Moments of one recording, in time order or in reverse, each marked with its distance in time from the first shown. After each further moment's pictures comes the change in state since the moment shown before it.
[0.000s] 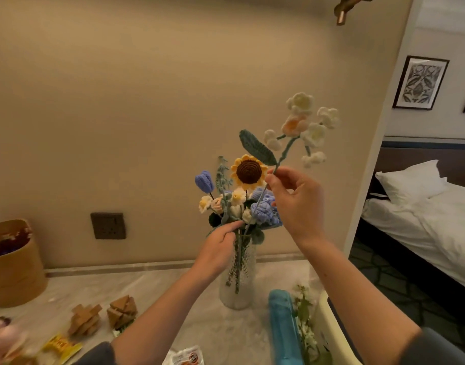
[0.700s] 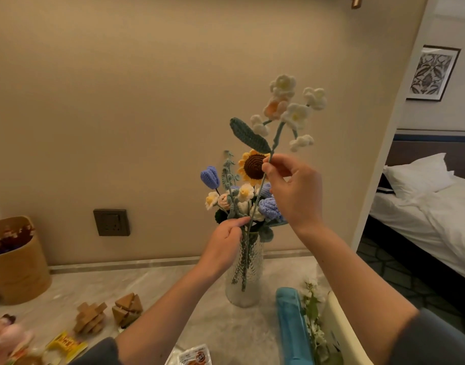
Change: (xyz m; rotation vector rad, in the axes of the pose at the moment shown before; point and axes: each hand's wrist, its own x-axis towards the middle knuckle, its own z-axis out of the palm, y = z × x) left_hand 0.009 -0.006 -0.004 -0.024 -0.010 0.033; right_hand 0.015 0.001 0.023 -0.126 -0.017 -0.153
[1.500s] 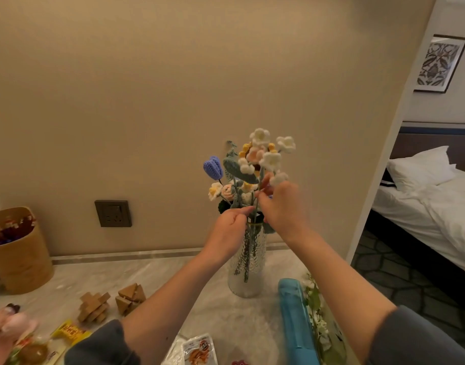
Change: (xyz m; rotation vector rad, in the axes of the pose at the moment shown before) left_hand 0.004 0.007 -0.001 0.024 -0.003 0.004; right_hand -0.032 0.032 0.033 -0.328 -0.307 0.158
